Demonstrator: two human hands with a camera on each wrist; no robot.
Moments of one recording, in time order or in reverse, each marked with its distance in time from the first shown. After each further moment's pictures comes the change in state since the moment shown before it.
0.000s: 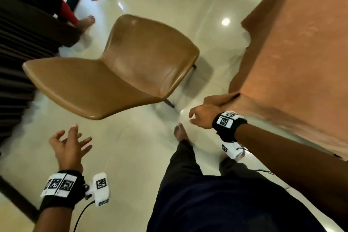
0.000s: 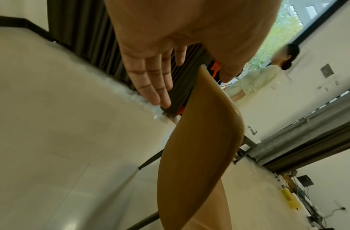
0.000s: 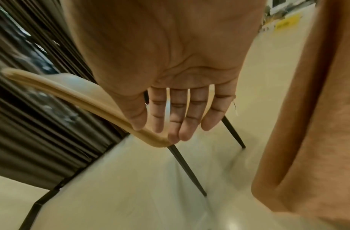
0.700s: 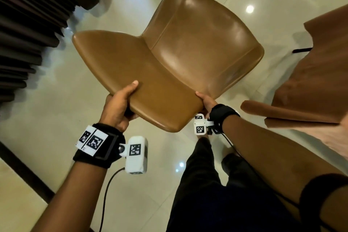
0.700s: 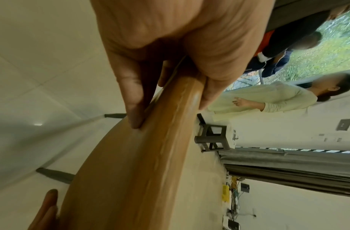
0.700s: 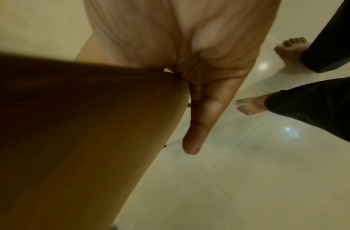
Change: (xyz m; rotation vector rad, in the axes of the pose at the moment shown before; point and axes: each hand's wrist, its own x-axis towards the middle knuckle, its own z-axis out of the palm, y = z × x) left_hand 0.149 0.067 0.022 -0.123 -0.367 -0.374; right_hand 0.207 -0.174 0.023 1.560 -0.022 0.659
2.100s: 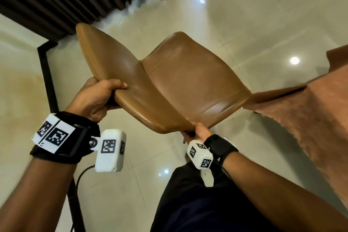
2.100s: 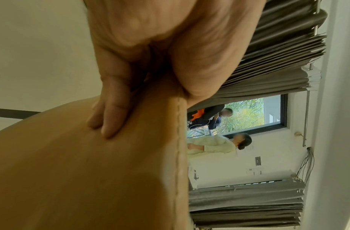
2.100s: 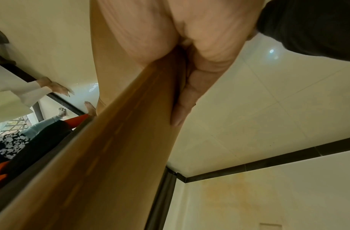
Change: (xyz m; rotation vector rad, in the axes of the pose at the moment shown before) left_hand -0.331 -0.220 -0.050 -0.133 0.326 0.229; right_hand -0.158 0.284 -0.143 -0.058 -0.292 0.107
